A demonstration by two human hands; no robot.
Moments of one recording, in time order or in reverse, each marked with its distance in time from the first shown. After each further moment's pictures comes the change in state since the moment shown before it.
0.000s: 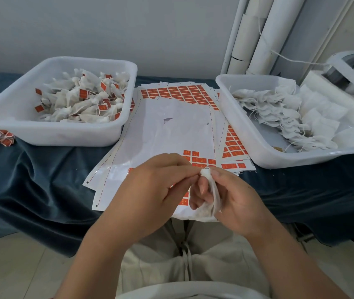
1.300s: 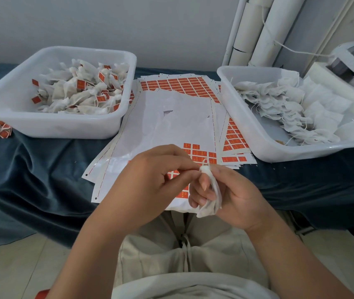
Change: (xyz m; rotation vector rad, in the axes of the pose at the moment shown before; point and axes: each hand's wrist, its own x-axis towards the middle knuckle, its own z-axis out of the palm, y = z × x) left_hand 0.000 -0.008 0.002 -0.129 -0.017 -0.107; right_hand -0.002 -0.010 0.011 0.216 -0.146 0.056
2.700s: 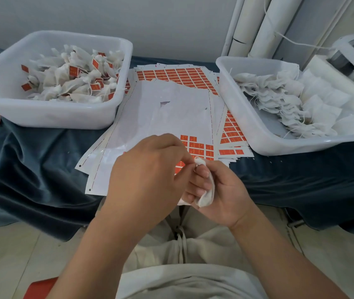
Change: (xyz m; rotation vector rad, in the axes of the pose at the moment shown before) left_hand -0.003 0.029 0.011 0.414 0.173 -0.059; right_hand 0.007 0.017 0.007 0.334 0.118 0.112
